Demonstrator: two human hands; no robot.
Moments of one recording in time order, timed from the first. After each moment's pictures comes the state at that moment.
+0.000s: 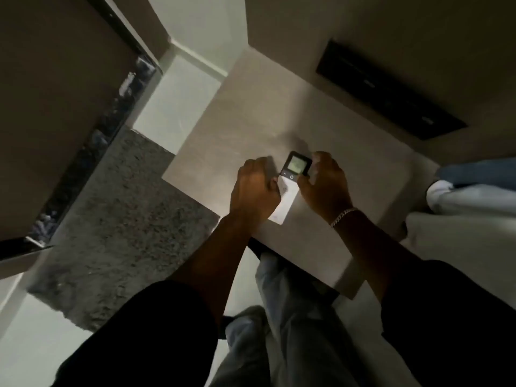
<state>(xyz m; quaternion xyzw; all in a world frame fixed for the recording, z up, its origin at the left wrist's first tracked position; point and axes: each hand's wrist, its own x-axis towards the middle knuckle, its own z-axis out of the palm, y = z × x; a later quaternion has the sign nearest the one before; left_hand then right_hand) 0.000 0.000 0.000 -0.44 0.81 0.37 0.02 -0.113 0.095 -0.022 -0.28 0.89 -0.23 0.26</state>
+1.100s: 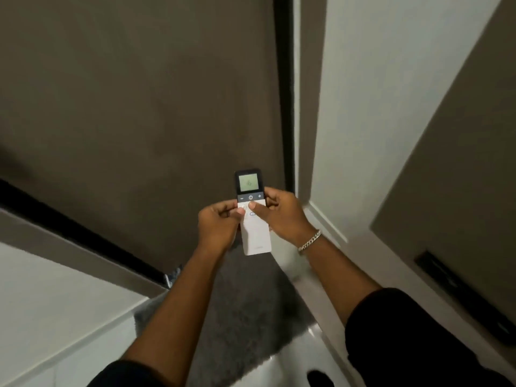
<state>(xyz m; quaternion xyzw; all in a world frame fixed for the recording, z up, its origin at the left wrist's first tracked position) 0.245 -0.137 0.341 -0.63 0.46 0.49 -0.40 0.104 -0.131 0.323 -0.48 0.57 -0.47 0.49</state>
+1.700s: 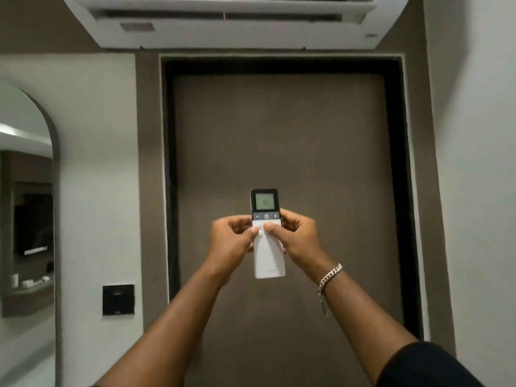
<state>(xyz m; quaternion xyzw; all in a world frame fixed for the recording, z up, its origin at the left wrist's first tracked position) 0.428 -0.086 0.795 -0.42 0.59 0.21 -0.66 0.291 -0.137 0.788 -0.70 0.21 -0.60 0.33</state>
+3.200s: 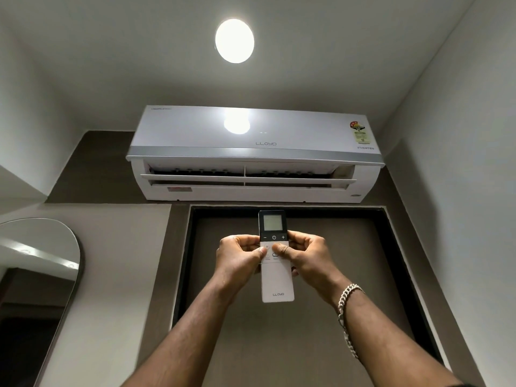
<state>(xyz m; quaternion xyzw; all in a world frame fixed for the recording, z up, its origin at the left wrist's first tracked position) 0.432 -0.024 1.001 -0.31 0.65 0.02 -0.69 0.276 -0.068 1.002 -0.74 0.11 -0.63 0.21</state>
